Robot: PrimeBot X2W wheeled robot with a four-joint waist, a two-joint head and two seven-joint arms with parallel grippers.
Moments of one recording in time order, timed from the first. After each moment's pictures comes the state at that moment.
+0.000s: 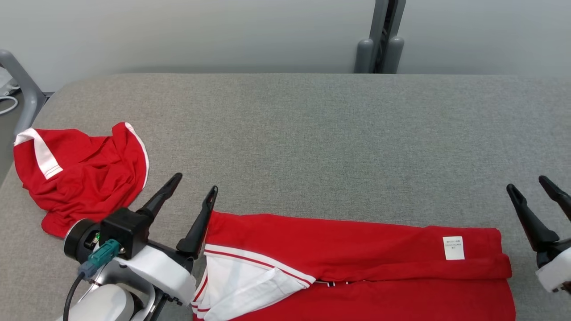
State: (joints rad) left arm -0.33 0.62 -0.77 -0.10 -0.71 0.28 -0.12; right arm -0.22 -0.71 0.43 0.26 0.80 0.13 -0.22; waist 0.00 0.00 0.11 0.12
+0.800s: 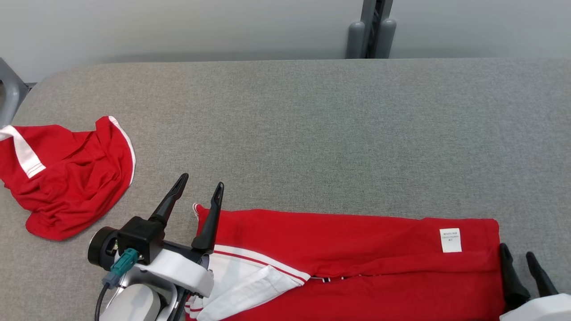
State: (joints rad) left arm -0.25 0.34 -0.55 0.16 -0.51 0.15 -0.26; right arm -0.04 -0.26 0.07 0.47 0.72 0.13 -0.26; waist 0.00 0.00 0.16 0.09
